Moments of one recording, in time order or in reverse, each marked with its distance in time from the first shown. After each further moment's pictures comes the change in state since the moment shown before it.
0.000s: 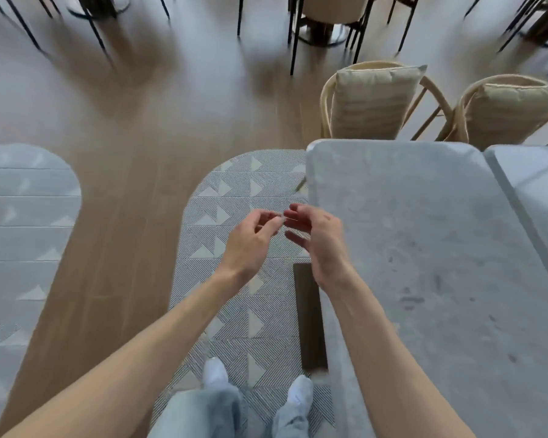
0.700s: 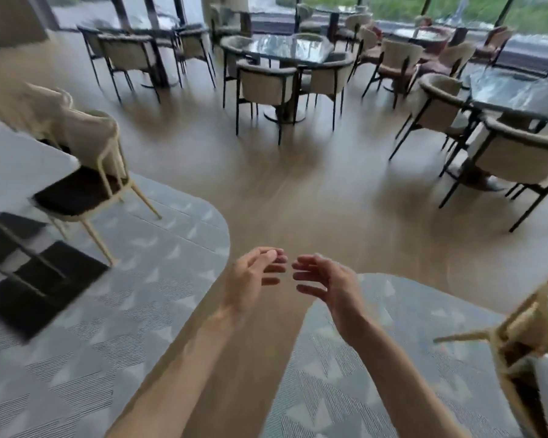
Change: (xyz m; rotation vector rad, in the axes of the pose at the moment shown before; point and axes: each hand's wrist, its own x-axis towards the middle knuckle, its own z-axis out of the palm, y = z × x) left_hand 0.043 0.015 -0.522 -0.393 0.523 0.042; right_hand 0.013 -0.018 0.524 -0.213 -0.592 -0.051
